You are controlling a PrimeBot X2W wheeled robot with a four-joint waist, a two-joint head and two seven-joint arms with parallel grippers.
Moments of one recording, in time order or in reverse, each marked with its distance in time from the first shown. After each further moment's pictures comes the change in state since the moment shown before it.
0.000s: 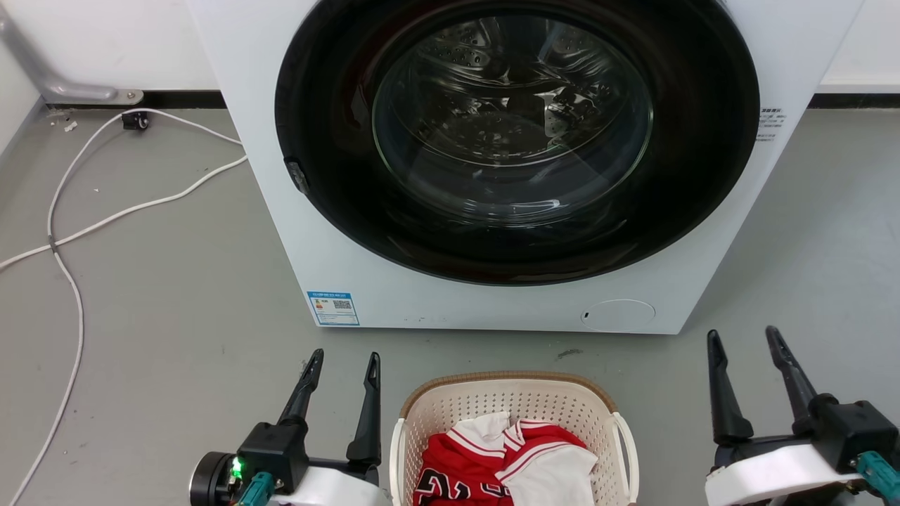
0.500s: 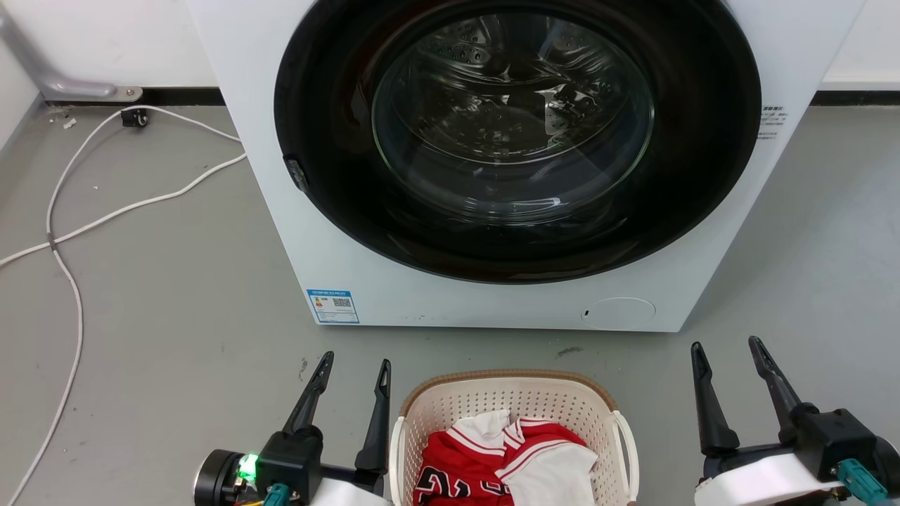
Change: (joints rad) left arm 0.012 -0.015 0.012 0.007 0.102 -0.030 -0.029; right arm 0.006 0.000 0.025 0.038 -0.024 0.000 -0.027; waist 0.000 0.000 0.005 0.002
